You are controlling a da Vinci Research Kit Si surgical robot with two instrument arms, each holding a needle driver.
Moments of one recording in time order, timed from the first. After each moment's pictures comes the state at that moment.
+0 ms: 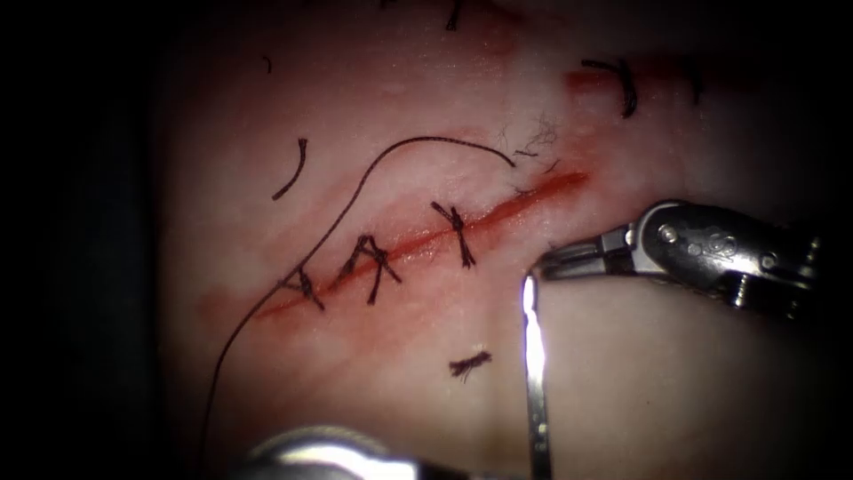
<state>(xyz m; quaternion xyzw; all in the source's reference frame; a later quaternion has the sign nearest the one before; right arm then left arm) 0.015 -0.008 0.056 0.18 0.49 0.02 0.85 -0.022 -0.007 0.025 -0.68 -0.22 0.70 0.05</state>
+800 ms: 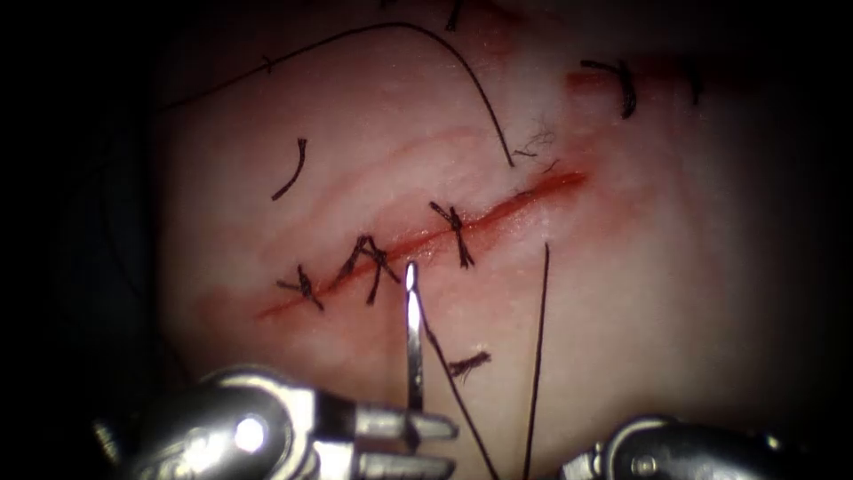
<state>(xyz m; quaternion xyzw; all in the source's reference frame) 0.022 -0.019 0.044 0.26 0.53 0.00 0.80 -0.018 -0.007 0.033 -0.62 -0.24 0.74 0.09</state>
